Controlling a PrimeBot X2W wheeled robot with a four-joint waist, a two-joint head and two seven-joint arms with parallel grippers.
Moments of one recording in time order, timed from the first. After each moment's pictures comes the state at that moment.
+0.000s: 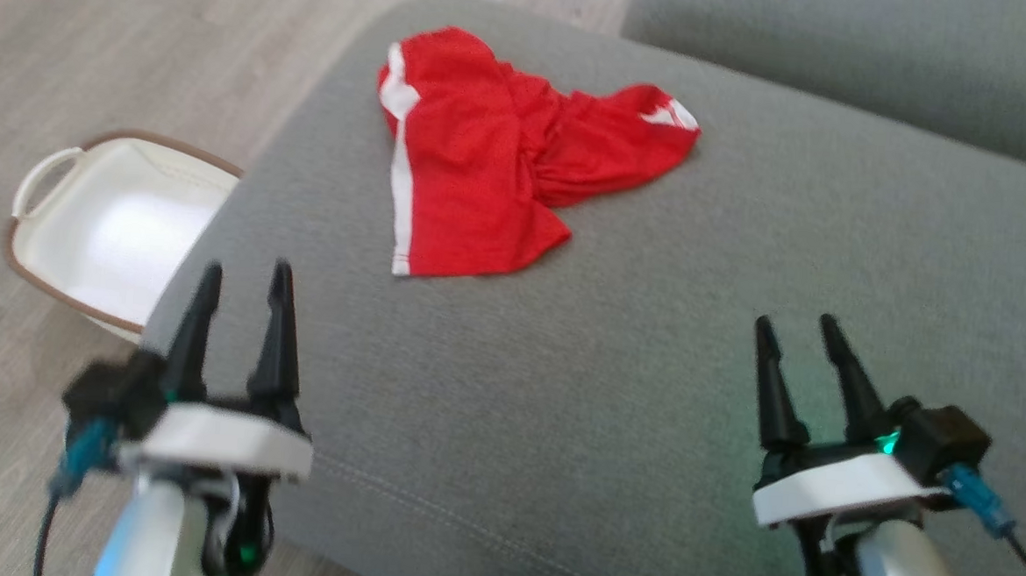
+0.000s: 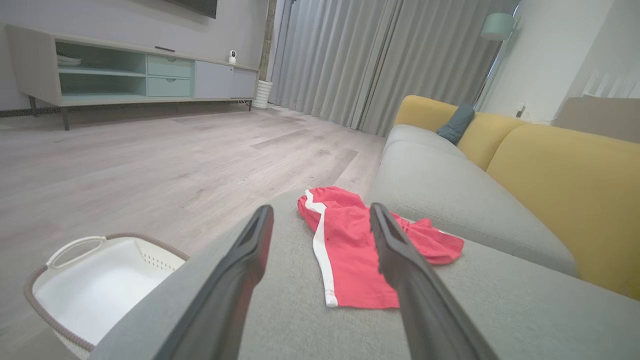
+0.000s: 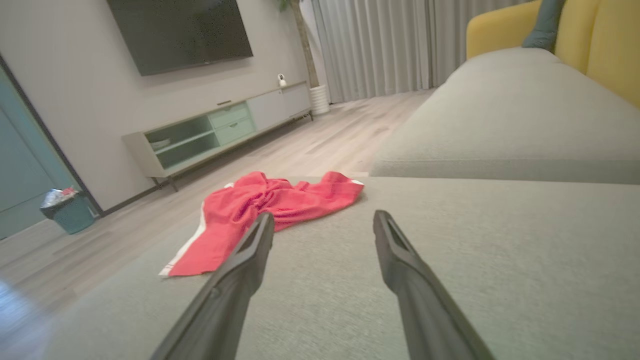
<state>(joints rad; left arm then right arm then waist) -0.08 0.05 -0.11 0.13 -0.30 -0.04 -0.26 -0.10 -0.05 0.13 0.30 0.26 0.13 -0.25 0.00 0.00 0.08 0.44</state>
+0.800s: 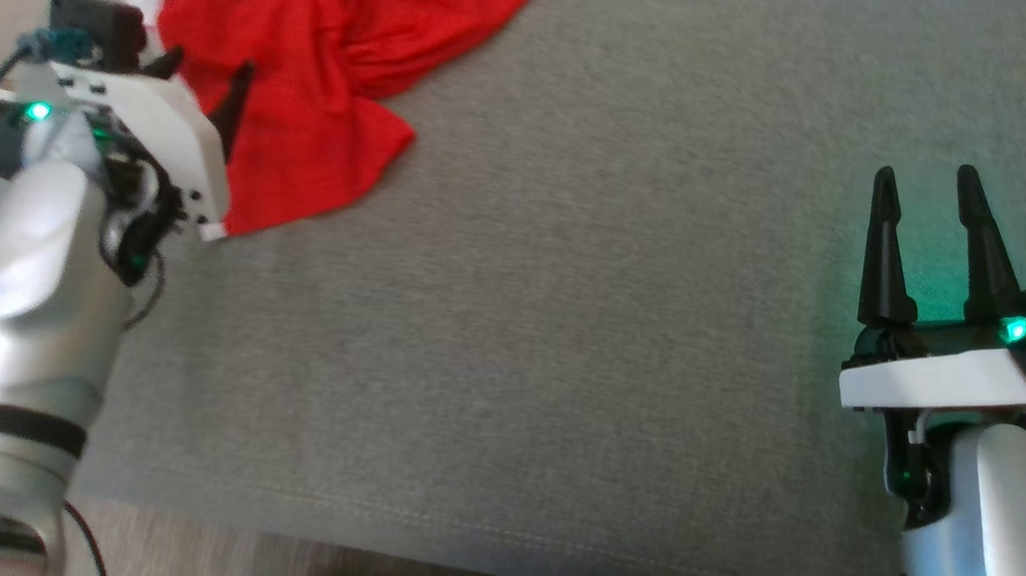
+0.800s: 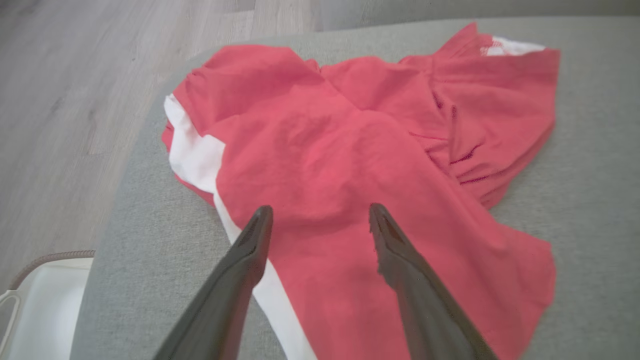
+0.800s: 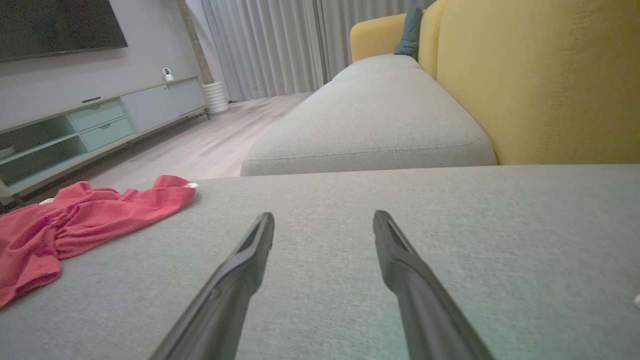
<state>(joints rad) -0.84 0.29 -0.39 0.79 -0.40 -0.13 0.12 -0.22 -0.05 -0.04 0.07 0.12 0.13 -0.16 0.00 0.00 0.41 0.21</state>
